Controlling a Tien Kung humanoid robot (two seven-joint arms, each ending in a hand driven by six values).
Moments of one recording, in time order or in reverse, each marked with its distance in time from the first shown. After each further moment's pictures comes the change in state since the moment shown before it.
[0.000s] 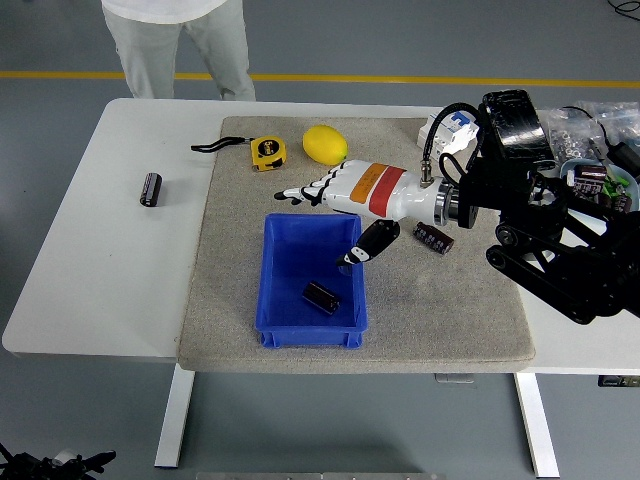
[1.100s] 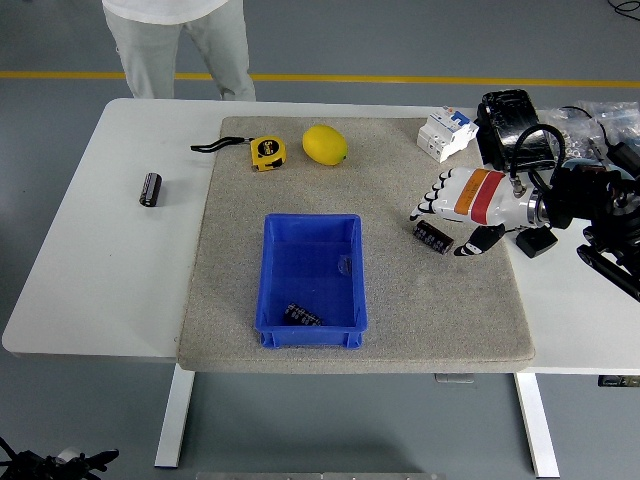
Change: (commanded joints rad) left arm -0.007 -0.003 0.029 -0.005 -0.018 0.002 0.005; right arm 0.067 -0.111 -0.293 -0.371 -0.165 -0.267 0.078
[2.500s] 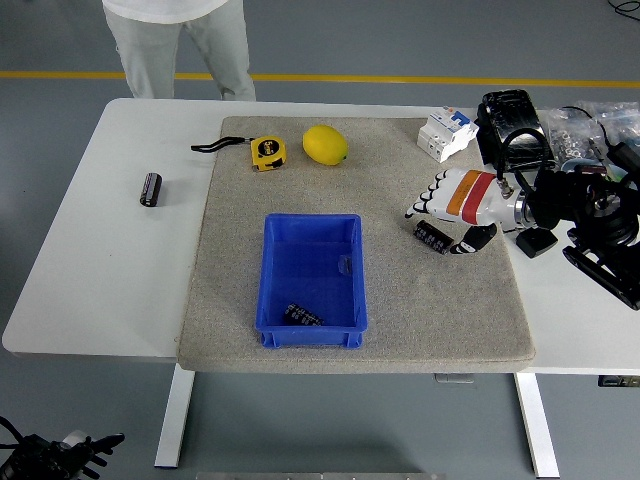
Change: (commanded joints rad) left arm -0.039 0.001 0.033 -0.004 -0.022 -0.004 -0.001; right arm 0.013 0.071 -0.037 -0.092 -0.009 0.004 -0.037
